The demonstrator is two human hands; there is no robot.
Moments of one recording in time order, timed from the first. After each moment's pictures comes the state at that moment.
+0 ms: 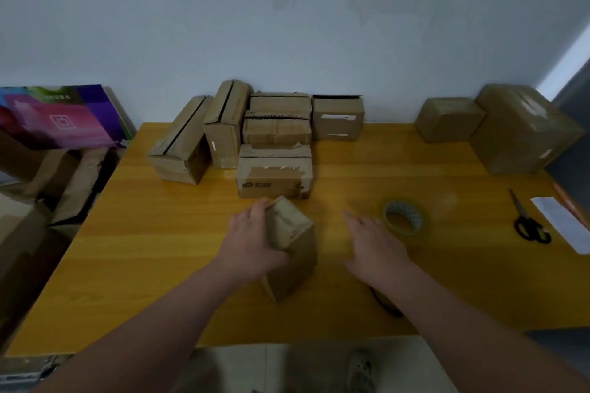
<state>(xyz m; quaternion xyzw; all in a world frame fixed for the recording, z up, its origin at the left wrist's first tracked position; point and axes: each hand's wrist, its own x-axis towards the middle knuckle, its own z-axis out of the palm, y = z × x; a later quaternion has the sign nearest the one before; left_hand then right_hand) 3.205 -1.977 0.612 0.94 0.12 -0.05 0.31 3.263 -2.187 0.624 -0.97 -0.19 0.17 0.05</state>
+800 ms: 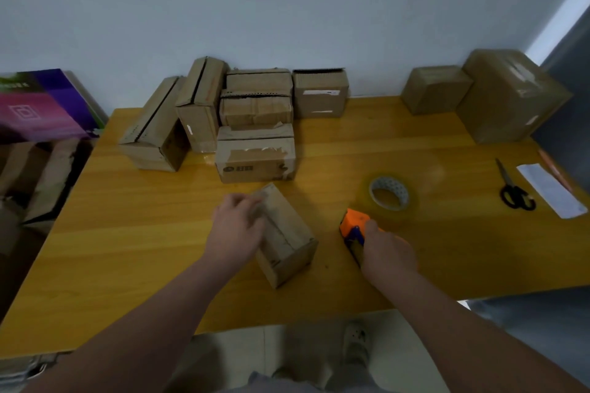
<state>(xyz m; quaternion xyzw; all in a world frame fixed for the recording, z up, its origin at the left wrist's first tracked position) 3.211 -1.990 0.592 0.93 0.15 0.01 0.34 3.255 -2.222 0.581 -0.98 -0.02 0.20 0.02</state>
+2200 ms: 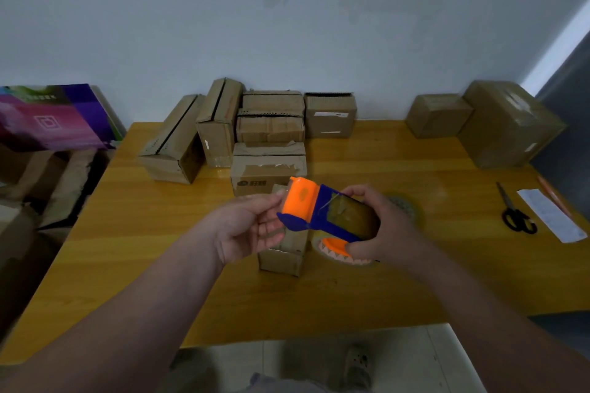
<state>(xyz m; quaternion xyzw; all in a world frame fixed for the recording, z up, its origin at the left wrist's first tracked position) 3.217 -1.973 0.659 0.52 0.24 -0.19 0.80 3.253 -2.205 0.669 -0.79 -0.20 0.22 0.54</state>
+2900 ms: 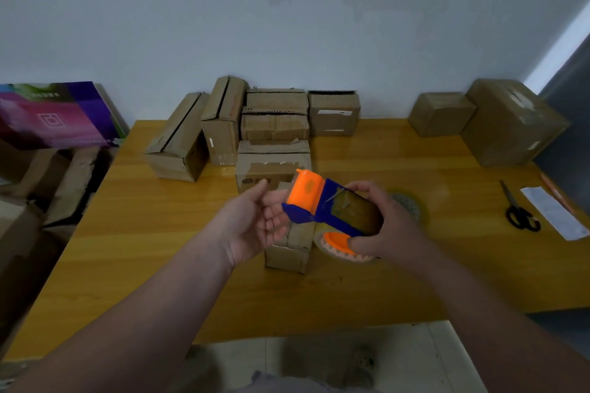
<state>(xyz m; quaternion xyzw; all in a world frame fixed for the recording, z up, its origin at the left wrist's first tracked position) 3.209 -1.975 0.659 0.48 0.24 -0.15 0.83 3.247 -2.198 0.664 -0.80 -0.19 0.19 0.54</state>
